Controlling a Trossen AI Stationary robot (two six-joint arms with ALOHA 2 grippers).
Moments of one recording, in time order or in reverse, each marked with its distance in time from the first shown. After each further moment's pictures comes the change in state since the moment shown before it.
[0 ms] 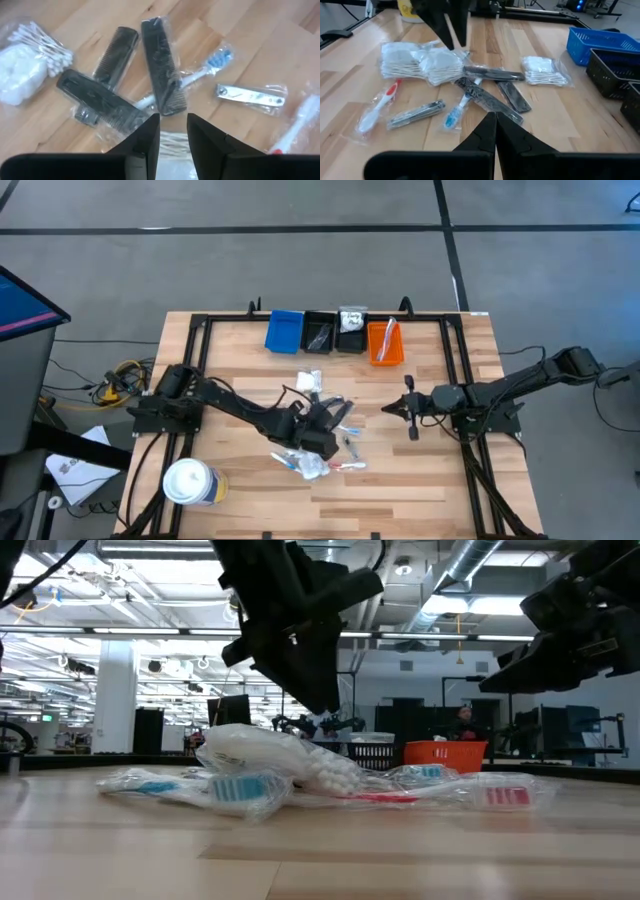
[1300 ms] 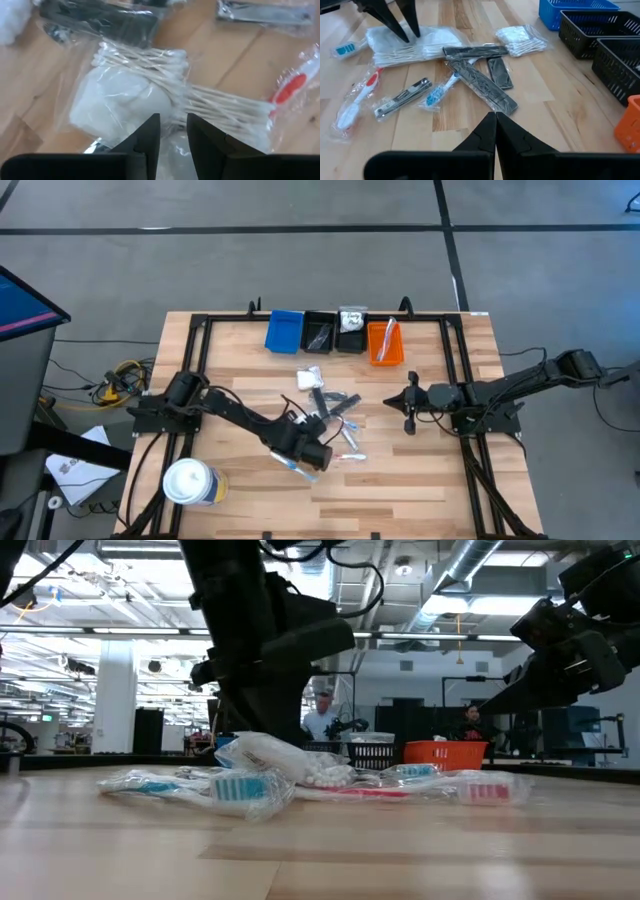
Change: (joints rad) left arm -0.048 0.077 0.001 -0.119 0.052 -0.077; right arm -0.049 0.000 0.000 -0.104 0.074 0.113
